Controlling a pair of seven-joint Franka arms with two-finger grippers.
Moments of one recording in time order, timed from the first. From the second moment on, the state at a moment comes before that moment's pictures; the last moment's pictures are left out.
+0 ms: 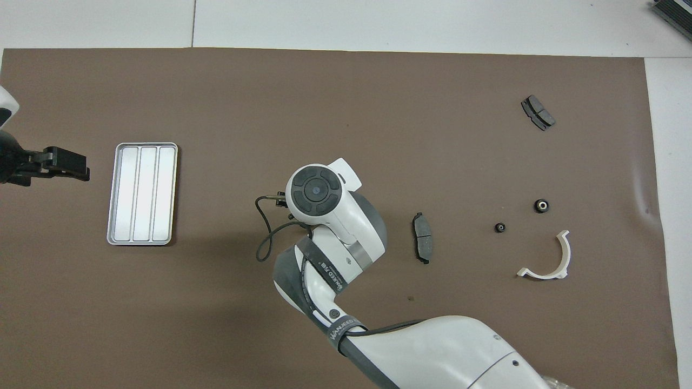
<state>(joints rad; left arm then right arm) 0.04 0.00 -0.04 -1.71 0.00 1.71 -0.02 0.73 0.60 -0.02 -1.56 0.05 2.26 0.81</state>
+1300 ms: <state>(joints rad) 0.04 0.00 -0.04 -1.71 0.00 1.71 -0.02 0.69 0.52 -0.05 -1.62 0.00 2.29 0.78</state>
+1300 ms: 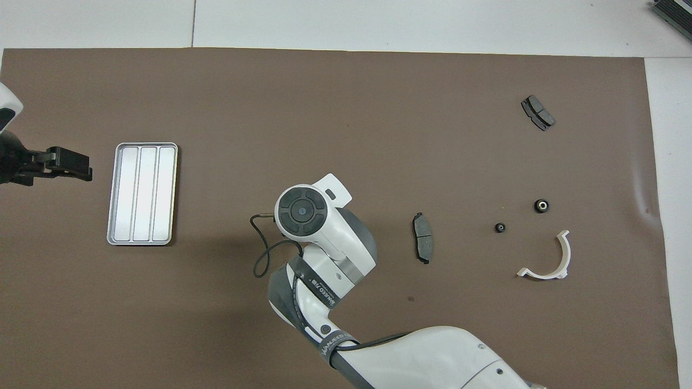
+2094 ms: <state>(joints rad) 0.03 -0.01 -0.05 -1.71 0.00 1.71 -0.02 0.27 0.36 -0.05 -1.81 0.00 2.28 0.26</state>
